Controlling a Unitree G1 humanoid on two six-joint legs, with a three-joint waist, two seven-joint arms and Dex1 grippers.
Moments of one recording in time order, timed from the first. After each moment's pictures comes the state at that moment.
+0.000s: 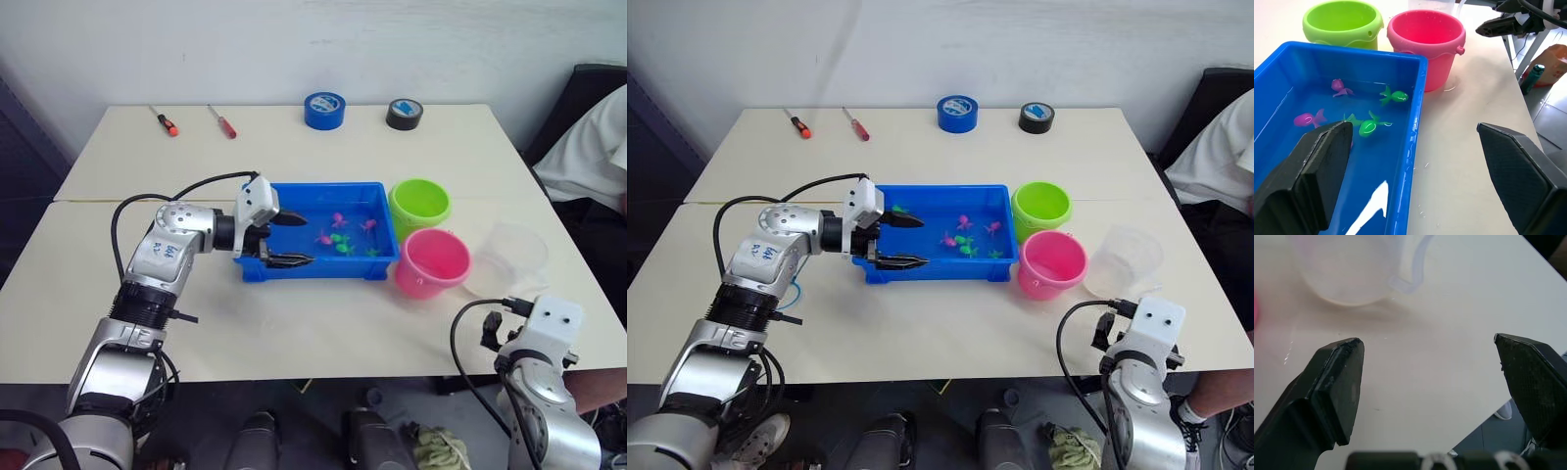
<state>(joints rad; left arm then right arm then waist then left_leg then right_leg) -0.82 0.52 -0.18 0.33 -0.25 0.31 -1.14 0.04 0.03 -0.40 -0.68 0.07 0.94 -0.30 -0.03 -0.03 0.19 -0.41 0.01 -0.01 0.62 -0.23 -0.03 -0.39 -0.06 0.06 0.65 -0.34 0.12</state>
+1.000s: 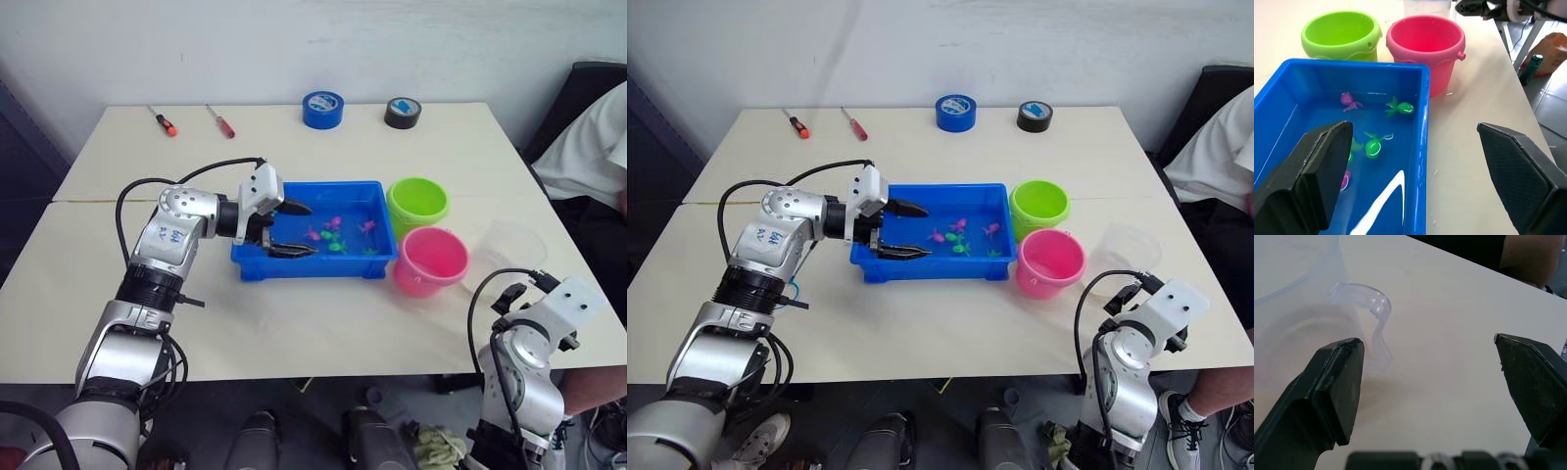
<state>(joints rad) -0.91 0.49 -0.18 0.41 -0.20 0.26 -1.19 -0.17 0.09 -0.49 -0.34 0.16 0.56 -0.54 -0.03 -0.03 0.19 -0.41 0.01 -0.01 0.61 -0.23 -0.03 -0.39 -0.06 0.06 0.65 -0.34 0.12</state>
